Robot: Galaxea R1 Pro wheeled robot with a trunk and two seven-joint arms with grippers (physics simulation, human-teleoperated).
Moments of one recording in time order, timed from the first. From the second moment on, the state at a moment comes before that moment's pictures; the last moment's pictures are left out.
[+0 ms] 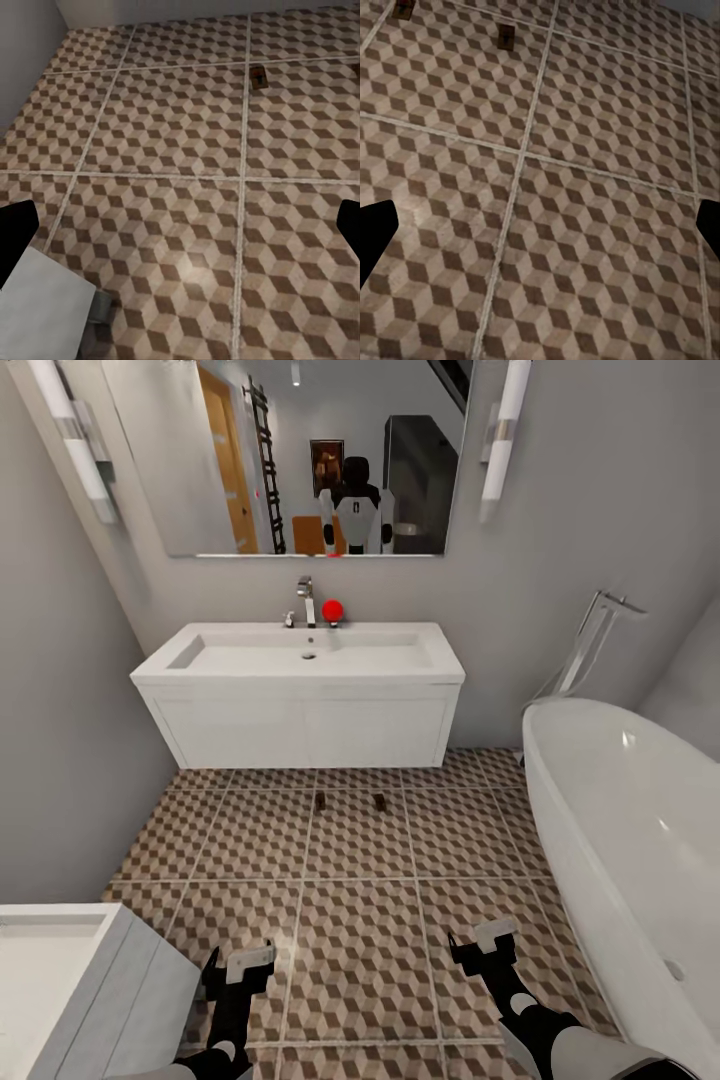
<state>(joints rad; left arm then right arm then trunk) -0.62 -0.10 -0.23 0.07 0.07 -0.77 0.40 -0.67 -0.02 0.34 -0.02 -0.05 -0.52 -0.10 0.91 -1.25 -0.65</state>
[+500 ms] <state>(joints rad) -0.62 -0.10 -0.23 0.07 0.07 -0.77 0.40 -0.67 -0.02 0.34 -0.02 -0.05 -0.52 -0.10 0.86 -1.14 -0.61</state>
